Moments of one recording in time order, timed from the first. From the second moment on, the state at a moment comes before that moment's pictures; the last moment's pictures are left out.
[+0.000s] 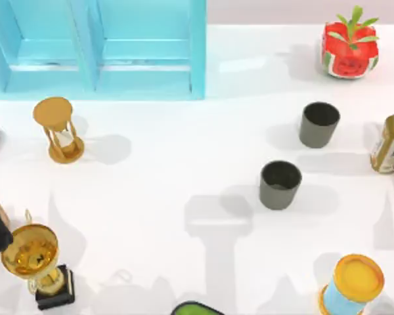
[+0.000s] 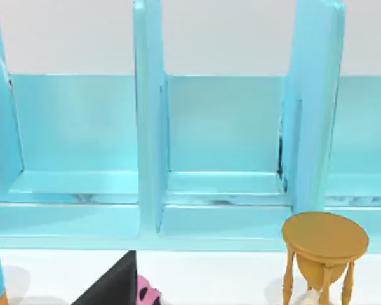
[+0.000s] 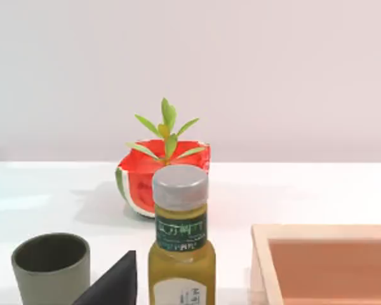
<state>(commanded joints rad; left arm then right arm) 0.00 0.00 0.00 0.00 0.00 0.00 0.00 0.00 0.00 0.00 0.00 0.00</state>
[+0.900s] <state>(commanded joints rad) 0.00 0.00 0.00 0.00 0.00 0.00 0.15 0.84 0.79 -0.64 0.00 0.28</state>
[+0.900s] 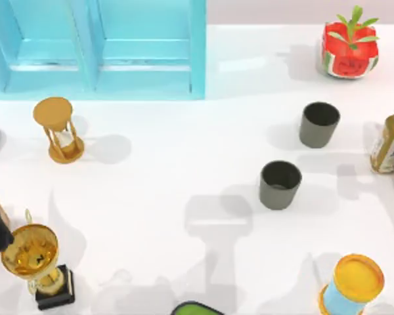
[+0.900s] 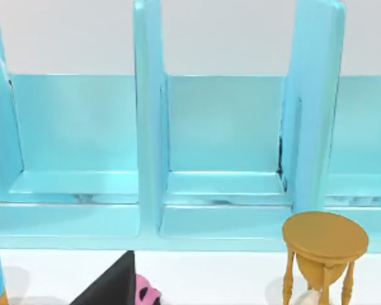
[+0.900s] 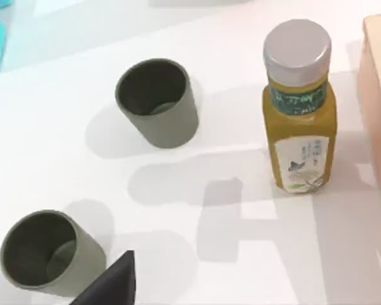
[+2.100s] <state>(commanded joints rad) 0.00 0.00 0.00 0.00 0.00 0.00 0.34 2.40 2.39 -1.47 0.04 0.36</state>
